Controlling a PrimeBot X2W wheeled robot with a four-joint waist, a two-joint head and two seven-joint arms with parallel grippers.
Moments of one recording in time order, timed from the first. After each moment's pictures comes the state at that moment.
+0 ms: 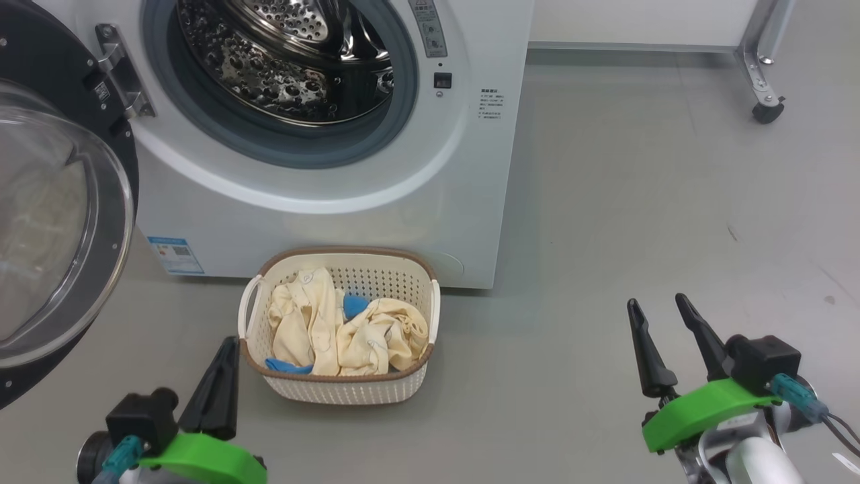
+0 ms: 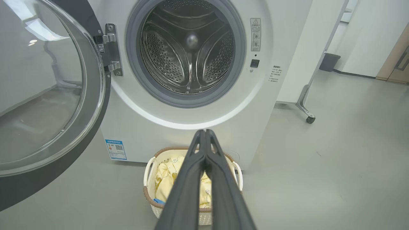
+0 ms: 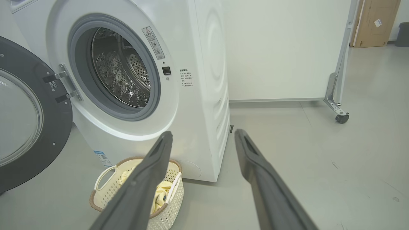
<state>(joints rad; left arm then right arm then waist) -0.11 0.33 -0.39 0.19 -0.51 0.01 -0.24 -0.05 -0.06 0.10 0.26 0.23 0.13 -0.24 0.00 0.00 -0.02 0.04</state>
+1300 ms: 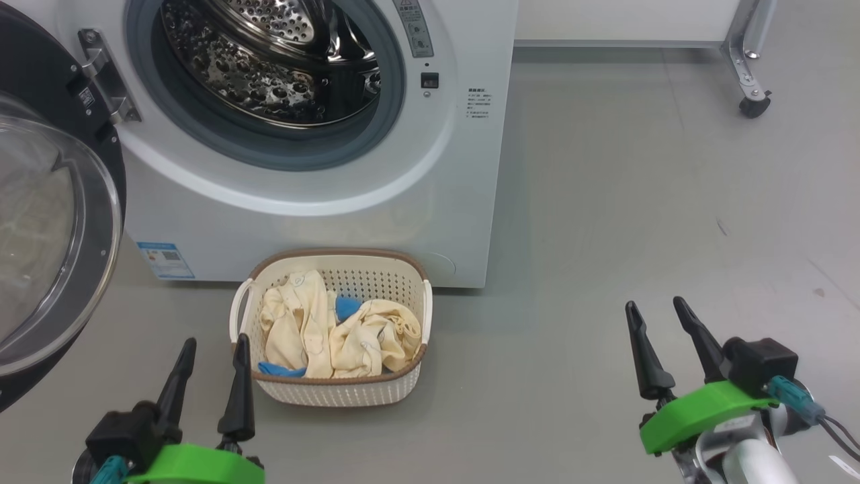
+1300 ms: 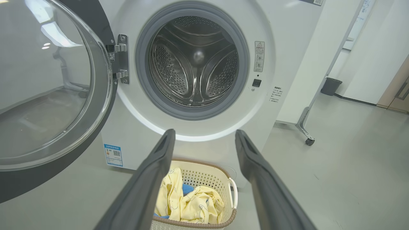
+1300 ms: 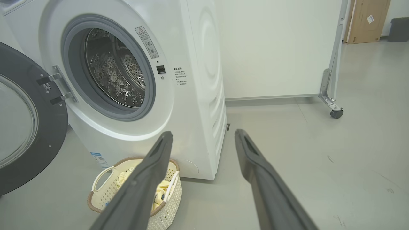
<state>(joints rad) -0.03 0.19 -0.21 0.14 -0.41 -0.10 -0.25 -0.05 -0.05 0.11 0.27 0.24 0.13 -0.25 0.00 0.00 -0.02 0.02</state>
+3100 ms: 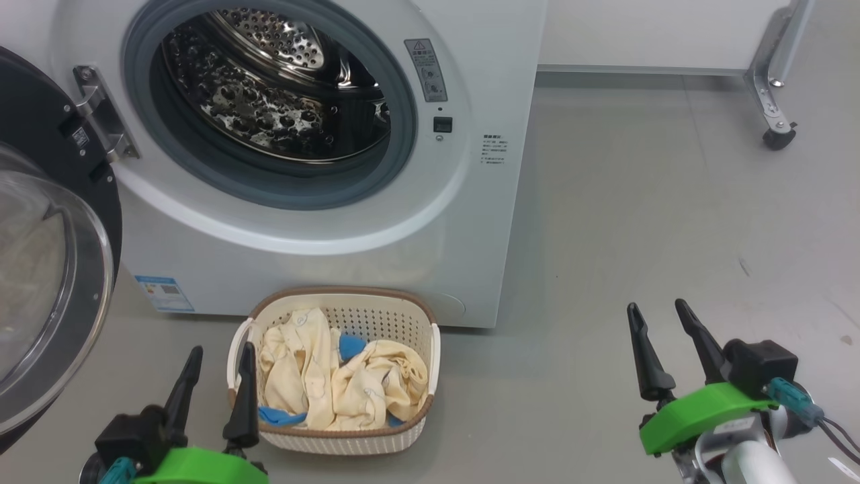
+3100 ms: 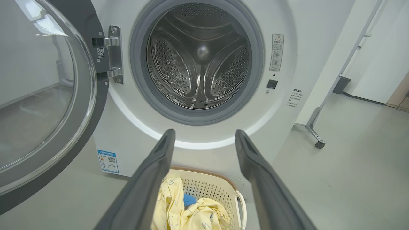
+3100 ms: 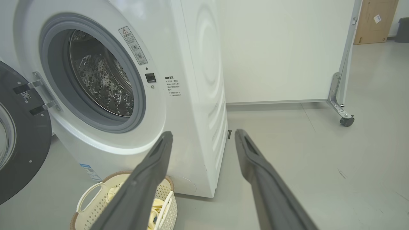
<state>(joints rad) -0.03 0.17 -0.20 0.19 -0.39 -0.13 -0.25 -0.05 -0.05 0.10 0.28 0.24 0.13 -0.25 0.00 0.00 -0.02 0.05</state>
